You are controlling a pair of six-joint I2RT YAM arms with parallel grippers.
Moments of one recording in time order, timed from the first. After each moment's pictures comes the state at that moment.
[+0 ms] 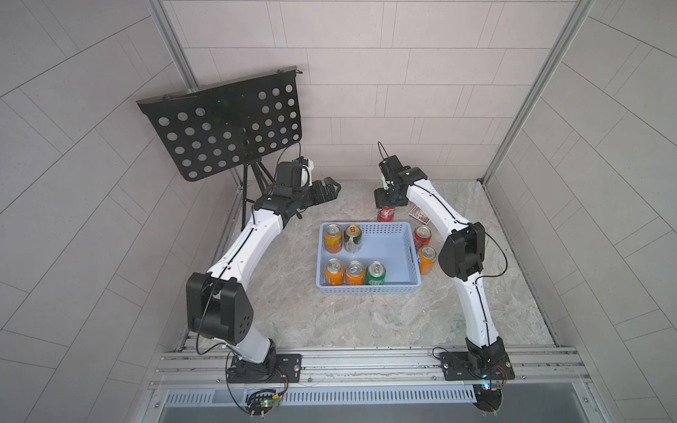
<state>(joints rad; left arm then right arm) -0.24 1.58 1.45 -0.42 0.37 -0.52 0.38 2.32 2.35 -1.10 0.08 0.27</state>
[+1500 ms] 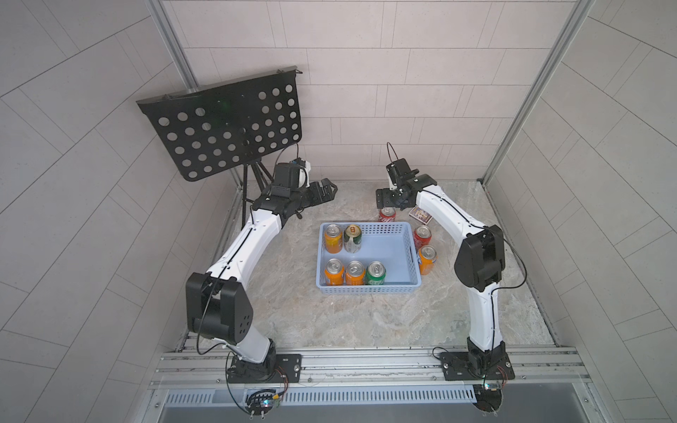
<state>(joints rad) -0.21 1.58 1.45 -0.45 0.34 -0.48 0.38 2.08 2.01 -0.86 0.09 0.32</state>
